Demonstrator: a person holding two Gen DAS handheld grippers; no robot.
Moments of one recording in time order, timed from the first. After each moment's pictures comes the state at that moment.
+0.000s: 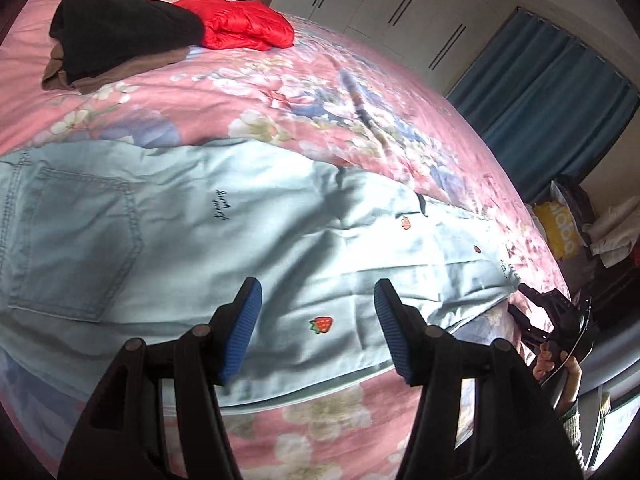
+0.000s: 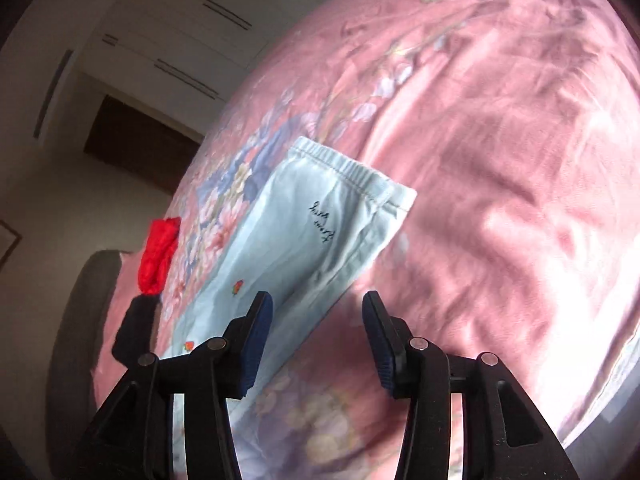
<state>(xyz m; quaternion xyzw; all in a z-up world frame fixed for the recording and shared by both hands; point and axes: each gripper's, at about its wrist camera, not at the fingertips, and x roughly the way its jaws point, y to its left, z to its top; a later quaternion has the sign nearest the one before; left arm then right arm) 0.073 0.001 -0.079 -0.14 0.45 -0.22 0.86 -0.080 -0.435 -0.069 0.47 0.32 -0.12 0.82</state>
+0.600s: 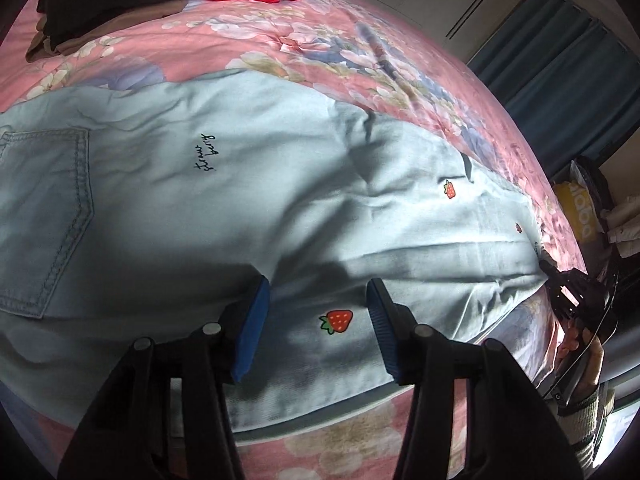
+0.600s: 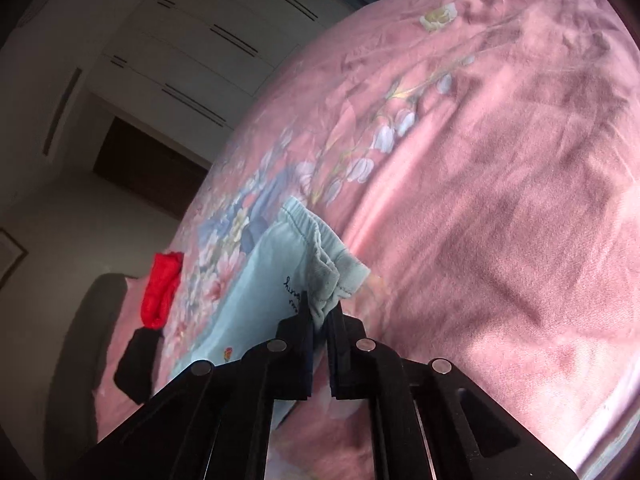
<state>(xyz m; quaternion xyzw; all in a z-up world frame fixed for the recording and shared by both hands) 0.095 -0.010 -0.125 -0.12 0.50 -0.20 0.83 -0.053 -0.446 -0.053 0.44 0.28 -0.11 0.85</state>
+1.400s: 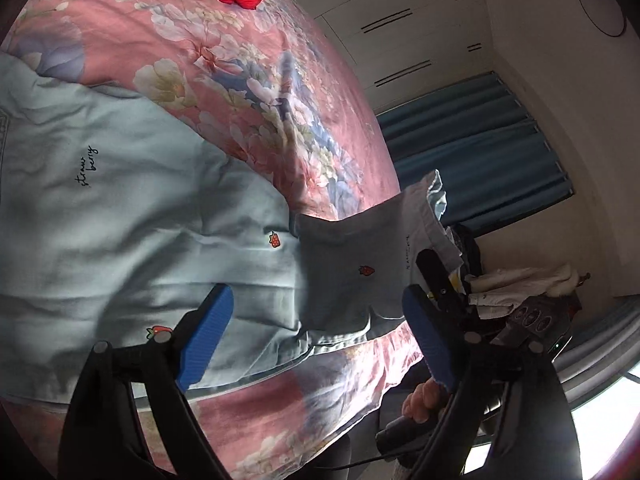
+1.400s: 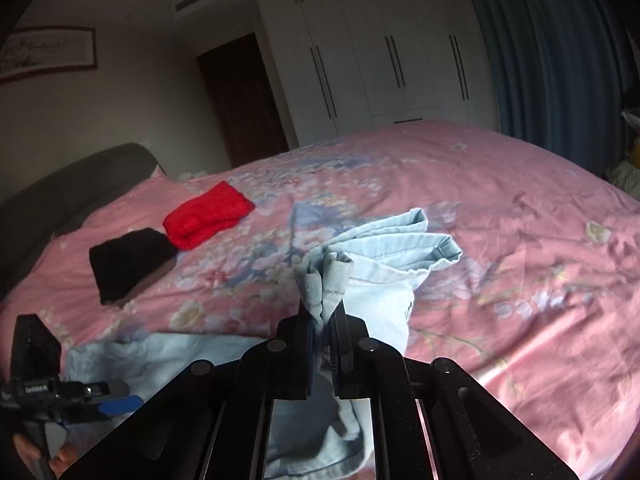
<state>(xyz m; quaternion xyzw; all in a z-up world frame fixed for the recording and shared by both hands) 0.098 -0.009 -0.068 -0.36 0.46 -0.34 0.74 0.006 -0.255 0.055 0.07 0.26 0.01 0.96</state>
